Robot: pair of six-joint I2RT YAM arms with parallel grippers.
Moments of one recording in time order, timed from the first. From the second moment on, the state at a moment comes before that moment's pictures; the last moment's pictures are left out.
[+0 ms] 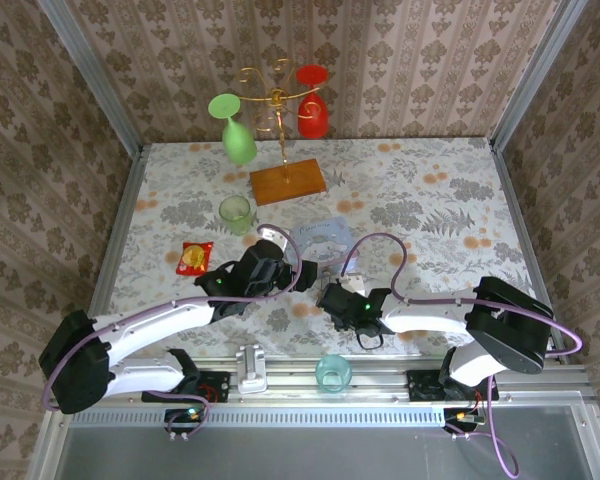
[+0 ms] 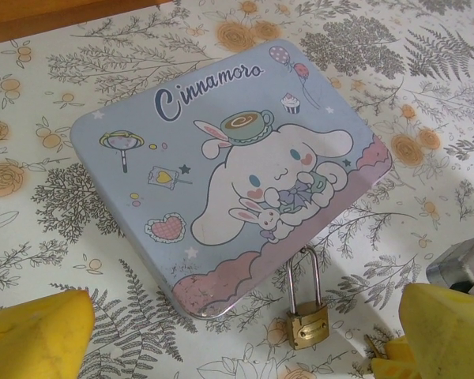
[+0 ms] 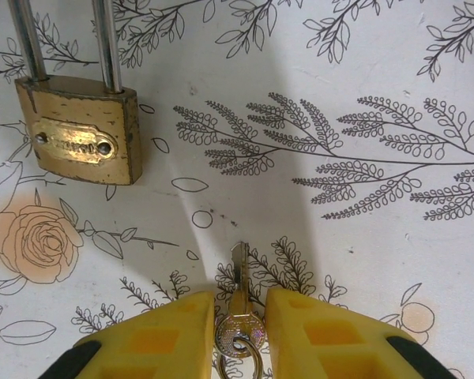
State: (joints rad) left arm -0.96 1.18 0.70 -0.16 -0.20 -0.52; right arm 1.04 1.50 0.68 -0.41 0.31 0.95
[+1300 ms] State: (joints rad) left arm -0.96 1.20 0.69 -0.10 -0.18 -0.52; right arm 1.12 1.43 0.62 -0.47 0.36 1.08
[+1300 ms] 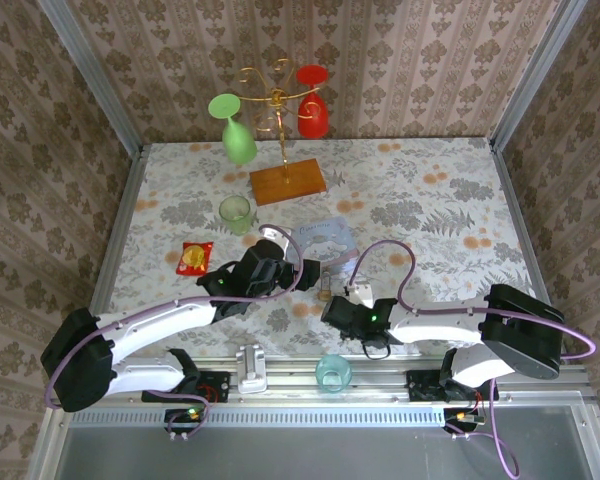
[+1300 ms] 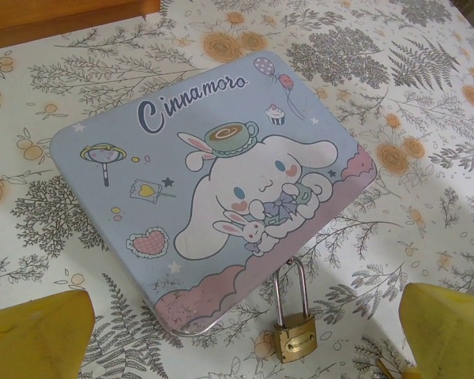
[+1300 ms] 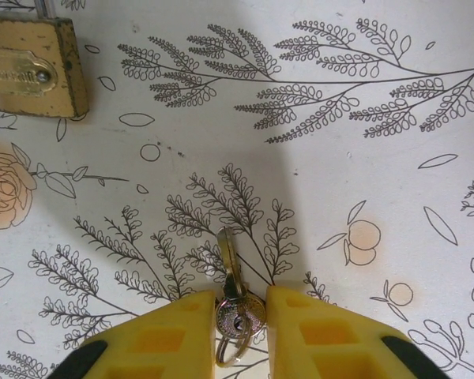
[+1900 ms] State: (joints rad) left arm -0.96 1.20 0.67 -0.04 -0.18 -0.52; right arm 1.11 1.28 0.53 -0.49 0.35 1.07
